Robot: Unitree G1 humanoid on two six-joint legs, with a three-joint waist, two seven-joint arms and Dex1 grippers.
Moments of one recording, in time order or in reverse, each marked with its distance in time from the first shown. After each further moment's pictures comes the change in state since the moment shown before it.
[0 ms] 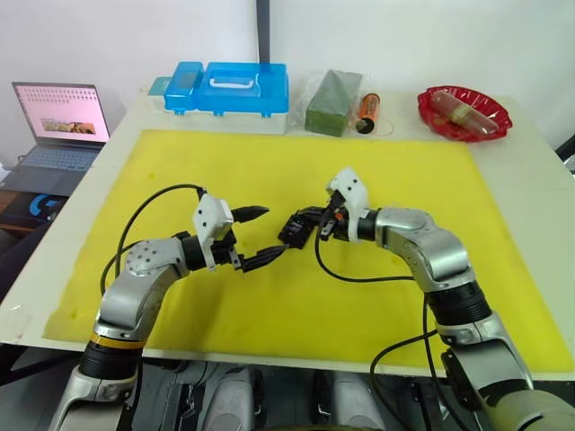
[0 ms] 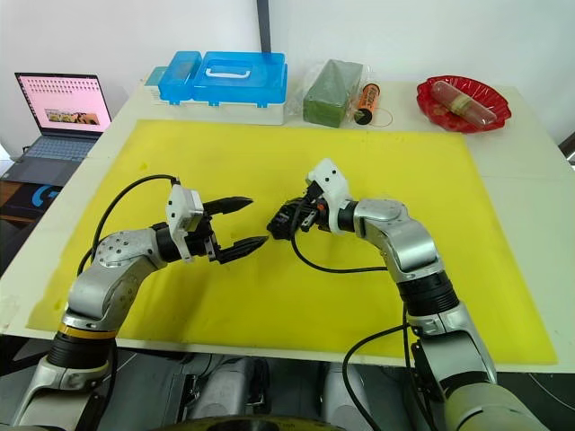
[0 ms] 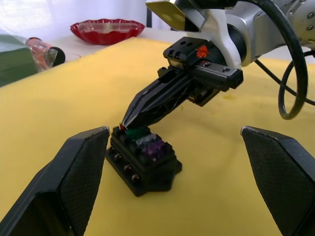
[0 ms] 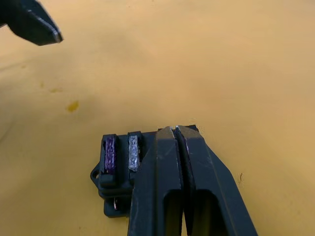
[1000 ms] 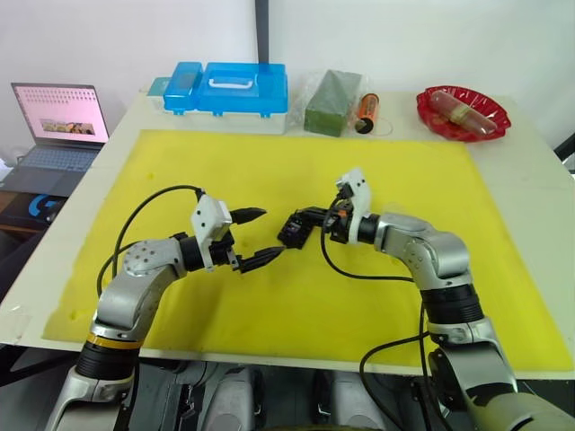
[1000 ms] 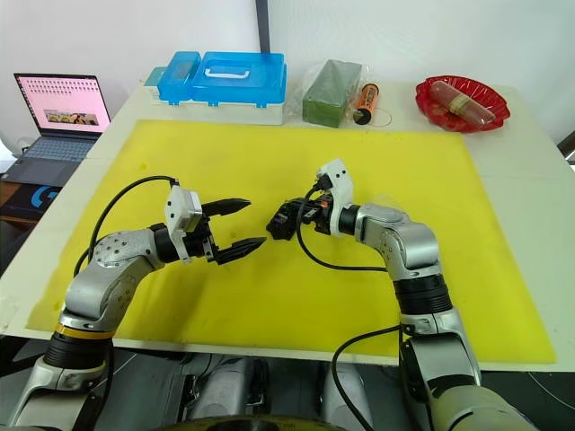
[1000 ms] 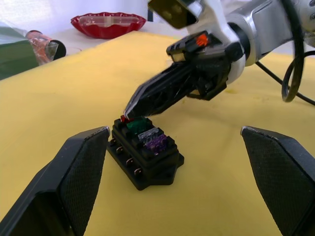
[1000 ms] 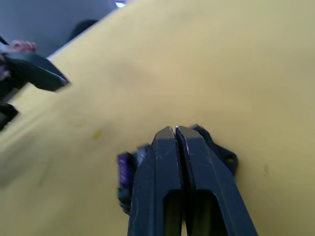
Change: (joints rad) left arm -0.003 0.011 0.001 0.013 0.000 0.001 -0.003; right arm 0.000 0.087 -0.130 -0.019 0.164 0.126 -0.021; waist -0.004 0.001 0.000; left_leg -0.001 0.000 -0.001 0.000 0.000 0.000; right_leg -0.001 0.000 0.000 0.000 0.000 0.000
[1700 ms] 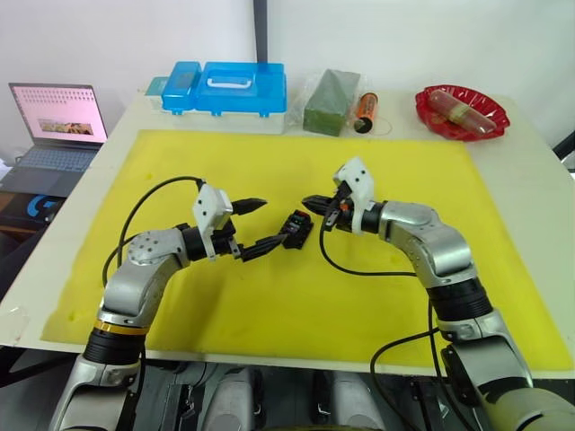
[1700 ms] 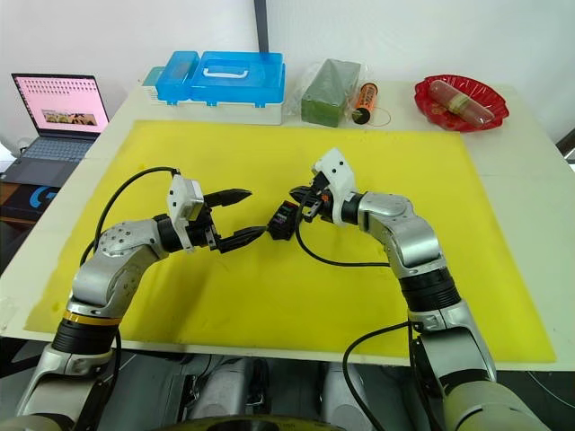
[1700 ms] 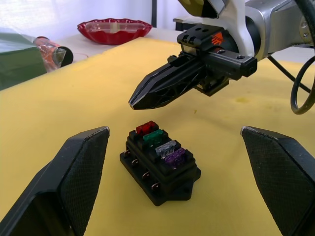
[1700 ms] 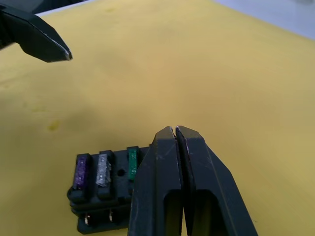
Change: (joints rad) left arm -0.069 -0.020 0.000 0.075 0.002 -0.015 0.000; right arm -0.029 -0.085 0.115 0.065 -0.167 -0.229 0.000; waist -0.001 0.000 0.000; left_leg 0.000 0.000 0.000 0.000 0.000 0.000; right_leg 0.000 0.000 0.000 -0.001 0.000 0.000
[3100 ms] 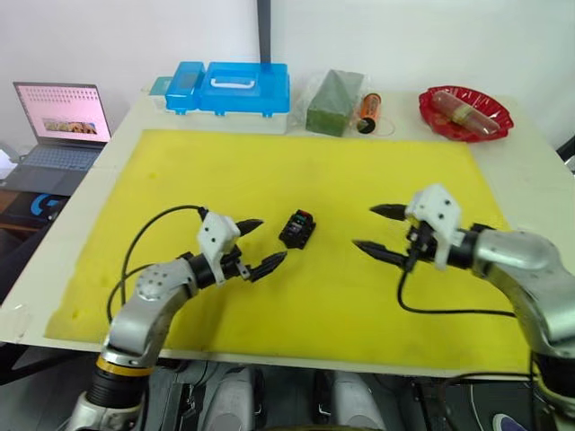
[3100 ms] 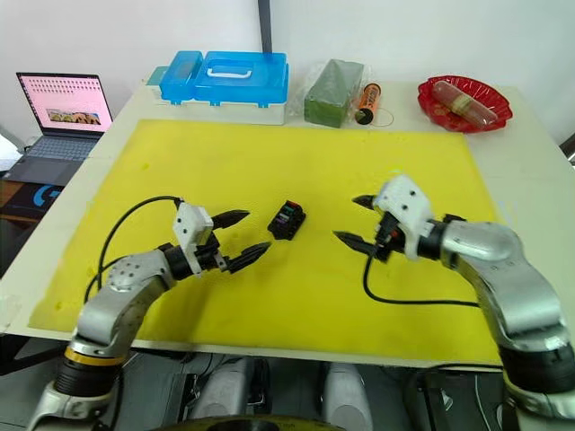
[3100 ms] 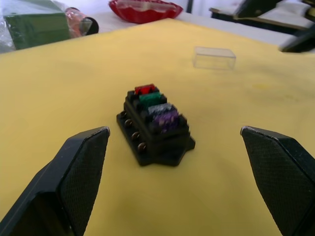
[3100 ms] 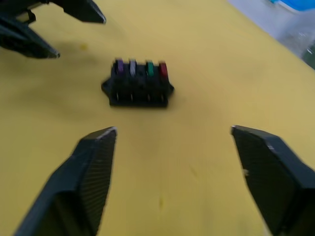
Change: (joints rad) left arm 0.197 -0.126 -0.089 -0.177 0.094 0.045 0.274; right arm 0.491 -0.394 -0.345 -0.614 0.107 0.073 0.089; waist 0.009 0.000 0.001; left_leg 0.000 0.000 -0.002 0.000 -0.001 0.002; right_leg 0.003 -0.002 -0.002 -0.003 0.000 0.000
